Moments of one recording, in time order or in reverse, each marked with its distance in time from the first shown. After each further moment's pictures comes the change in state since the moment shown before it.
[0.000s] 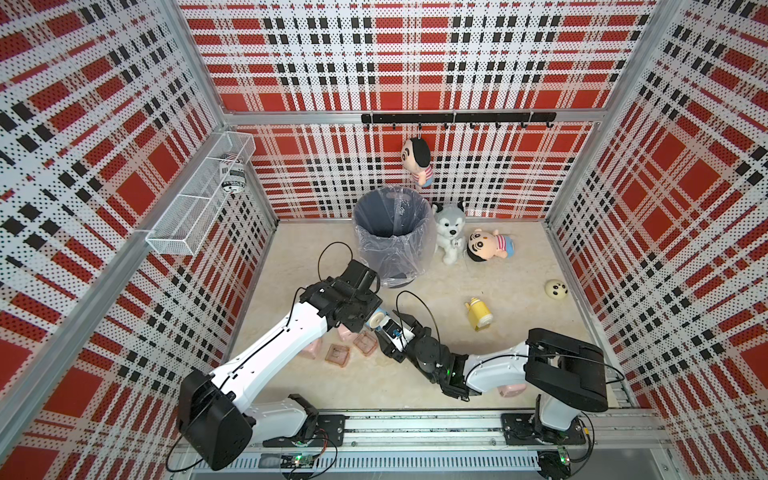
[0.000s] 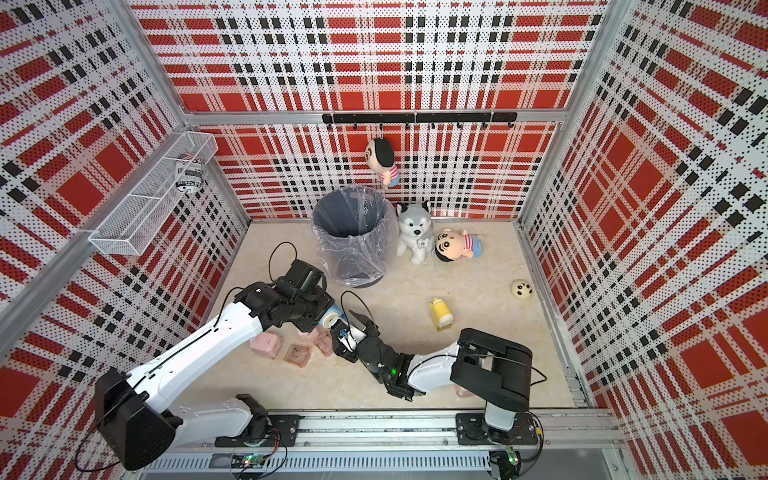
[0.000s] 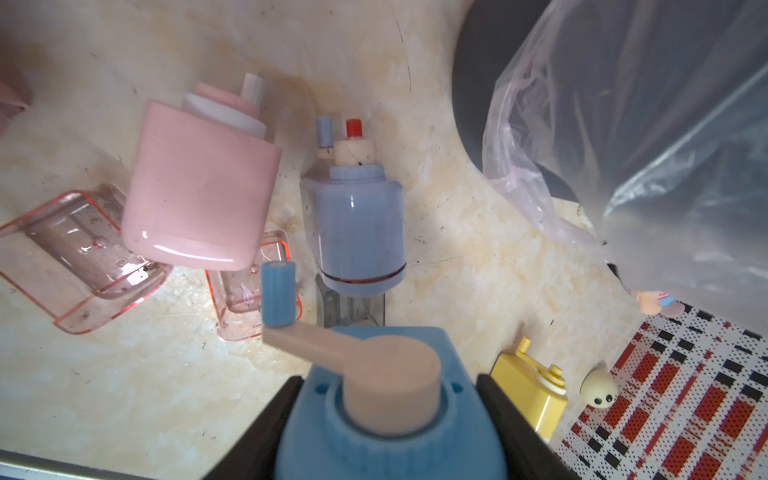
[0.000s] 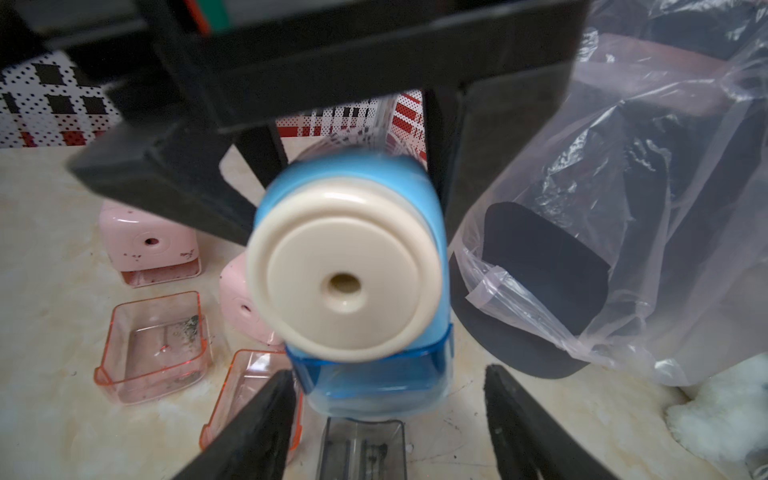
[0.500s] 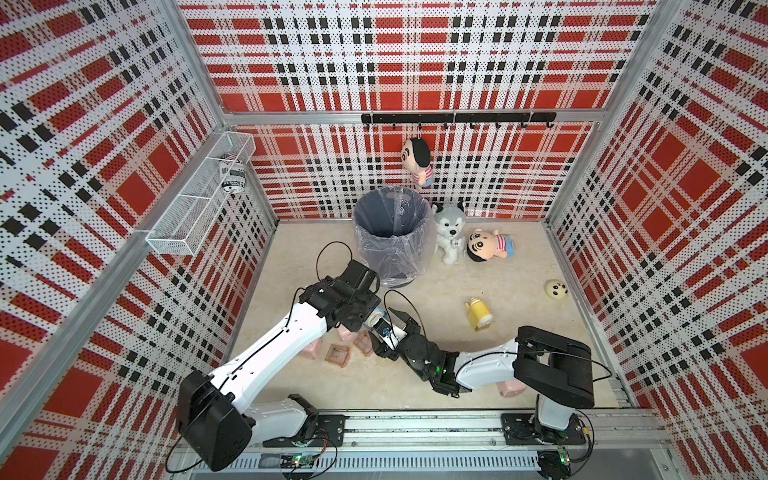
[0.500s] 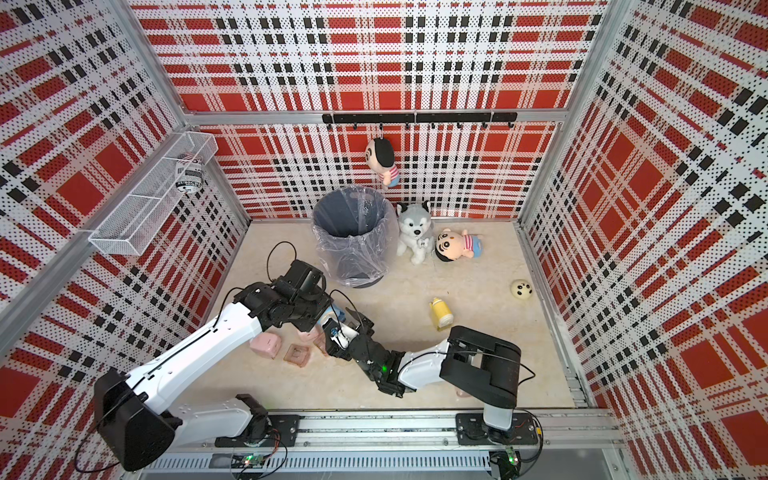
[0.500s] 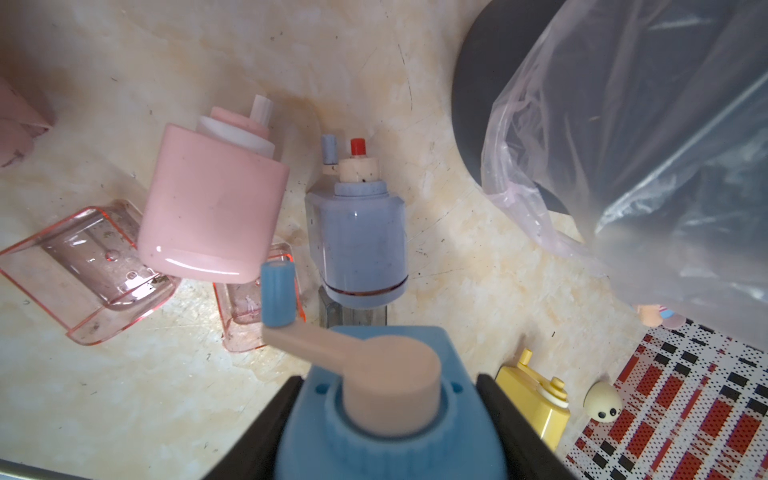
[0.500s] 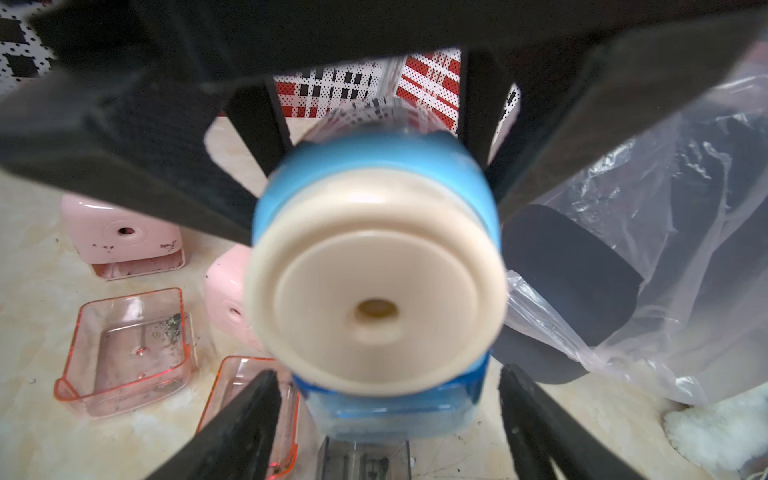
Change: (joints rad) left arm 0.001 -0.005 0.000 -0.001 -0.022 0.001; right arm 0.001 0.063 0.067 -0.064 0.005 -0.018
